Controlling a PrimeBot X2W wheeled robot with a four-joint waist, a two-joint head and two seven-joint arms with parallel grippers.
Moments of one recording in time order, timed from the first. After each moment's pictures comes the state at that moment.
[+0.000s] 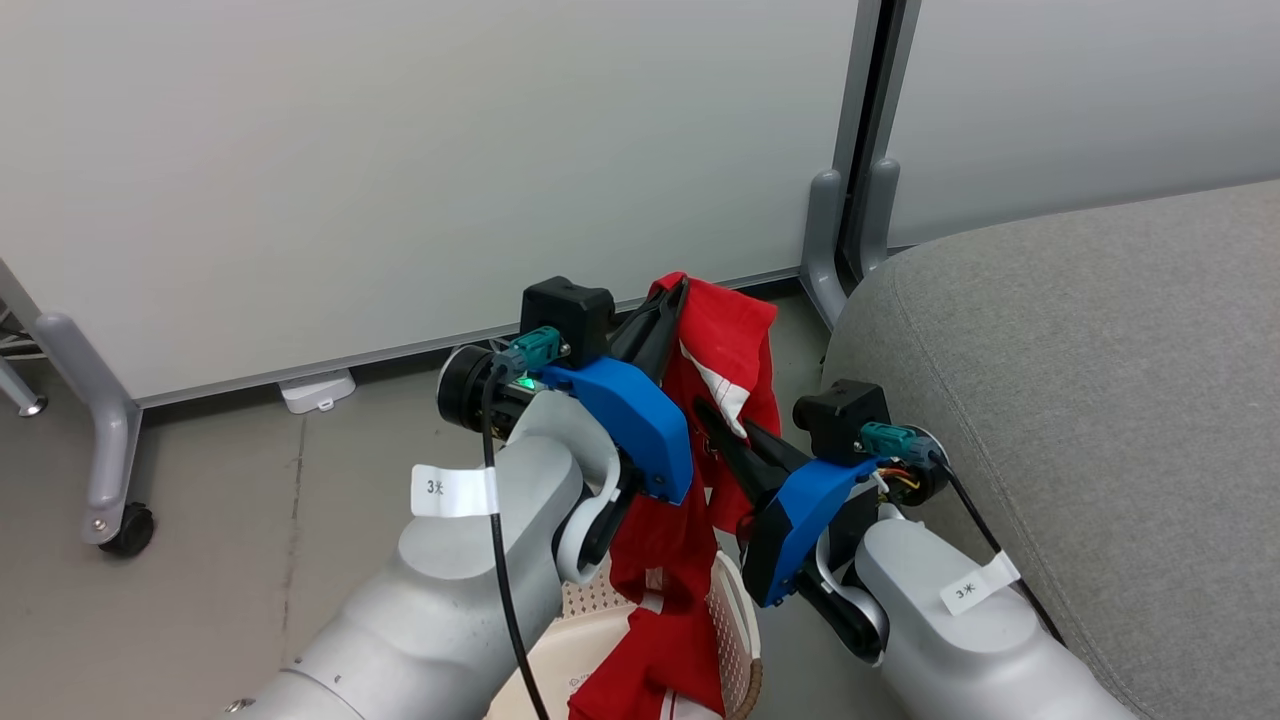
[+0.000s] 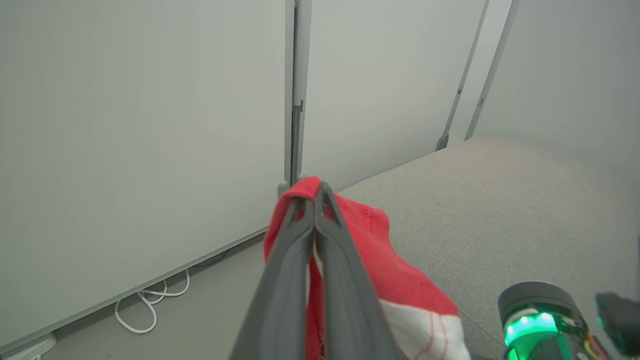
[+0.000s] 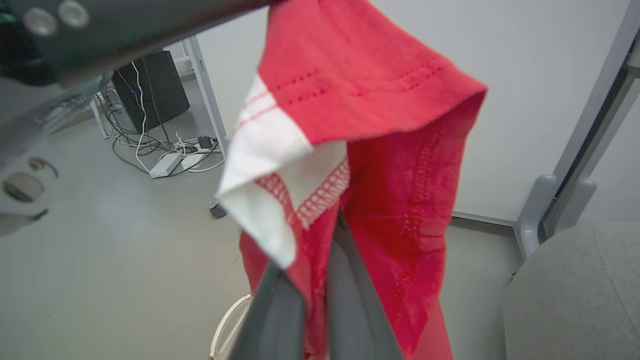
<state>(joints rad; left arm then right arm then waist) -0.82 0.05 -0.99 0.77 -0.93 0.03 -0.21 -0.67 -0.05 0.71 0.85 0.55 0.13 -0.25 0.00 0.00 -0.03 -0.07</state>
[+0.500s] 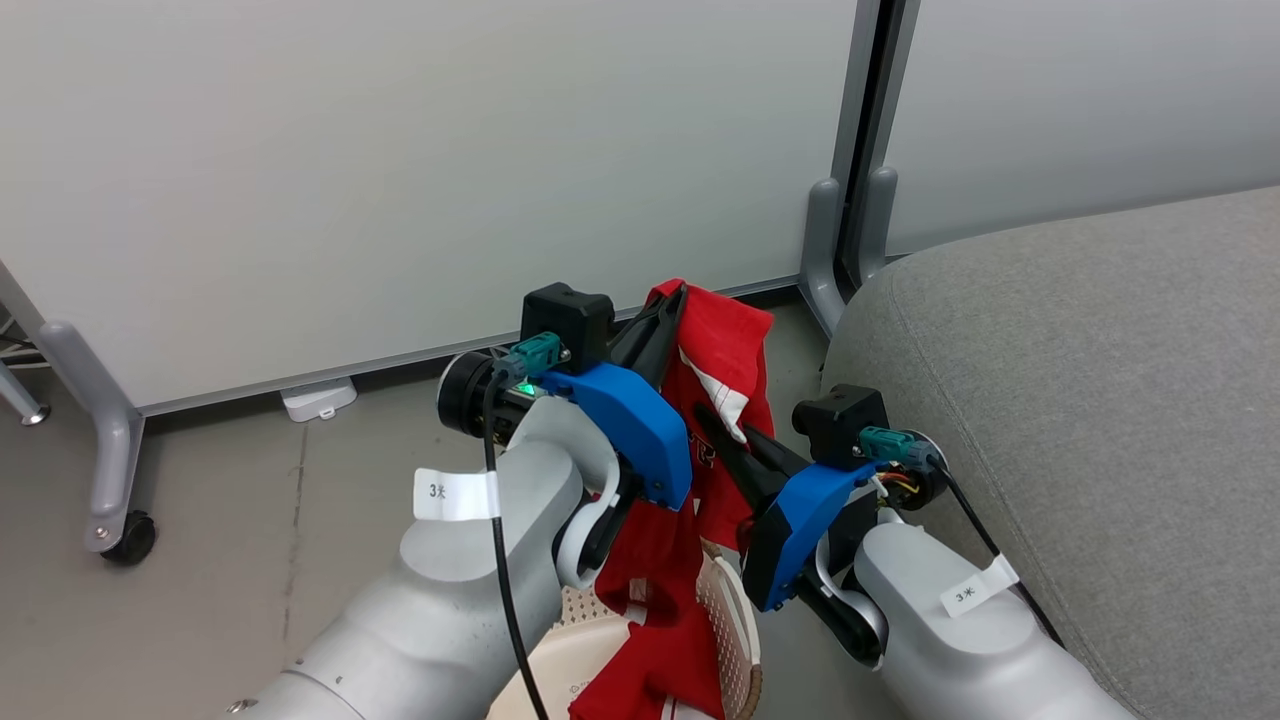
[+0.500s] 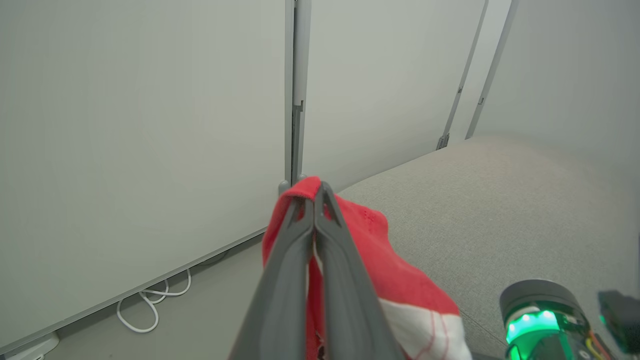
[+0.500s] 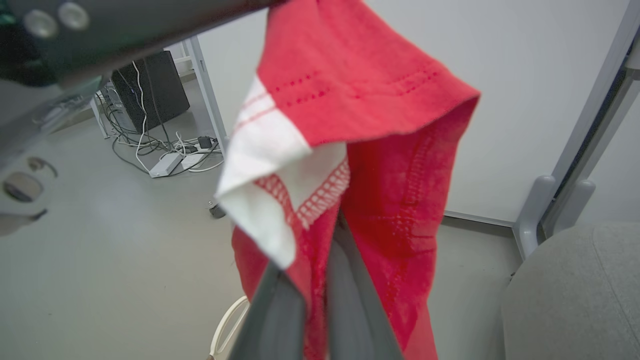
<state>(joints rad) -0.83 0.05 -1.01 0.78 -0.95 0.03 -0.22 -0.68 -0.05 0.73 0.87 0.56 0.13 -0.26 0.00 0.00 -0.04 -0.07</state>
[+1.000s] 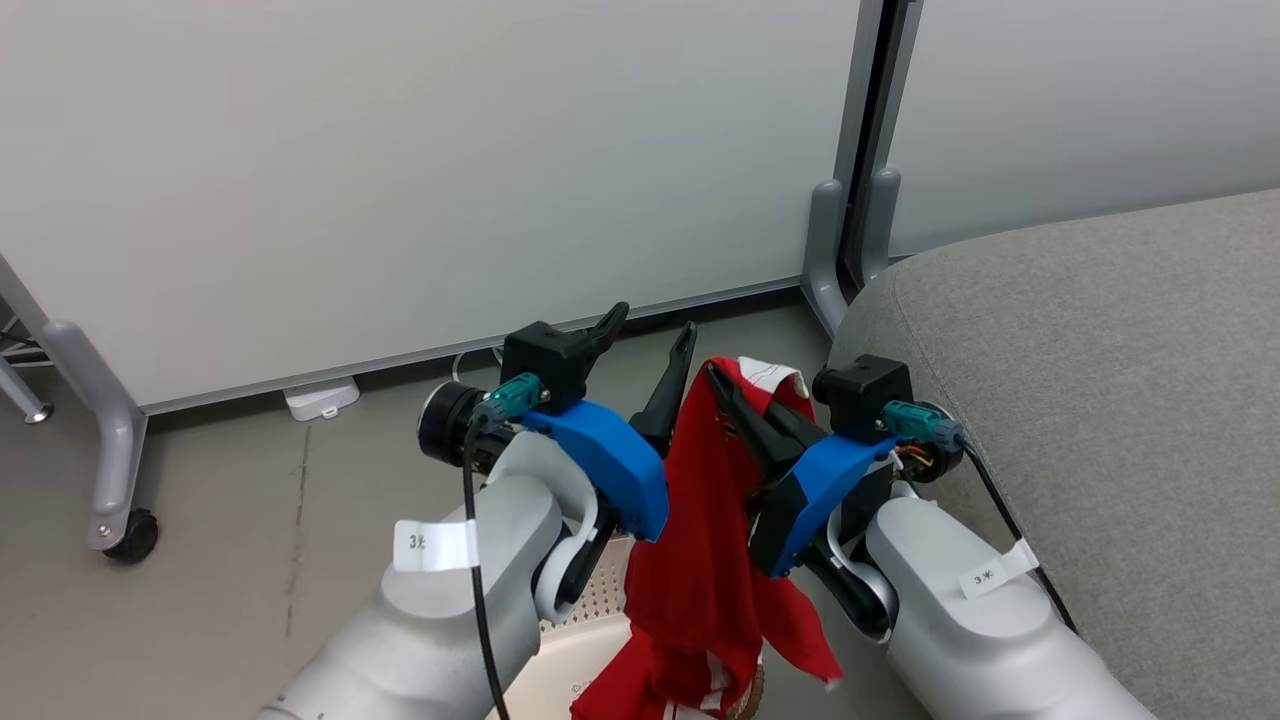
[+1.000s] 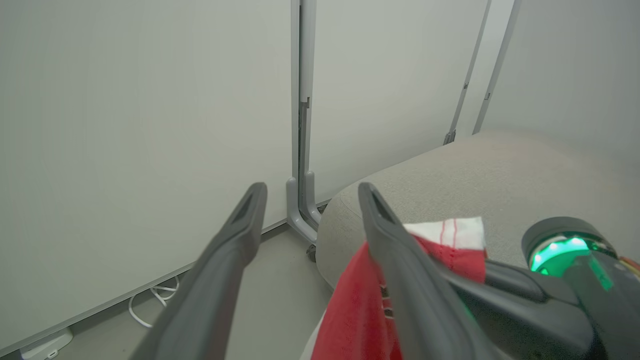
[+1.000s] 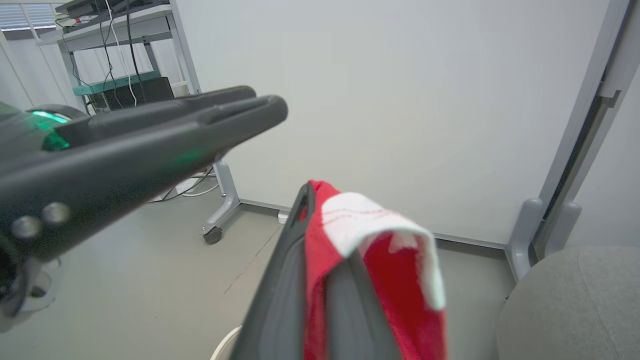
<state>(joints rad) -0.78 0.08 -1.01 0.77 -0.90 0.03 -0.26 -0.68 -0.05 0.65 0.83 0.52 0.13 -0.26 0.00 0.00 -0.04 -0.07</state>
